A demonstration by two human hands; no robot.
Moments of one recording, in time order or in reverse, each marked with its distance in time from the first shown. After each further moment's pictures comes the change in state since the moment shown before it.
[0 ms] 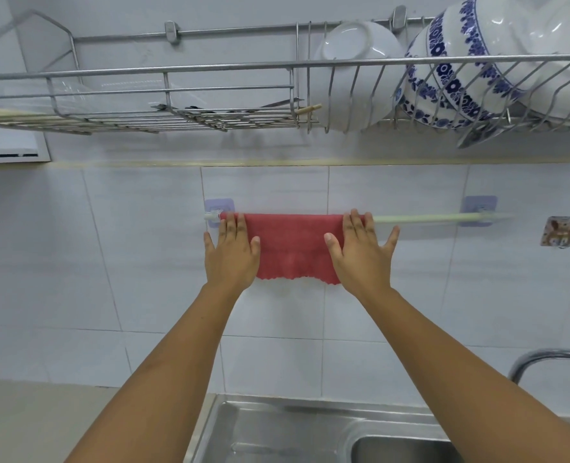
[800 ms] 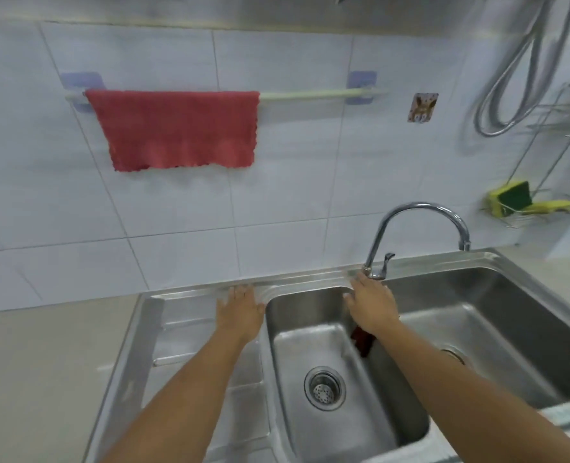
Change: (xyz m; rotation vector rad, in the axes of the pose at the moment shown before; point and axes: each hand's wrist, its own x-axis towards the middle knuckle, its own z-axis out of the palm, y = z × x) left_hand -0.266 0.077 0.158 0.051 -0.801 0.166; right_hand -0.282 0.205 0.043 -0.153 -0.602 0.251
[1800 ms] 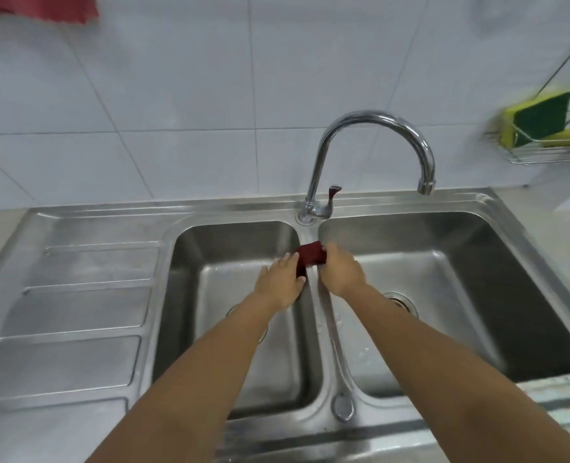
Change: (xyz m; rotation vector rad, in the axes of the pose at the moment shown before) left_hand 0.049 0.254 0.145 -0.256 -0.219 0.137; right_hand 0.054 0.170 0.102 0.282 -0.247 0.010
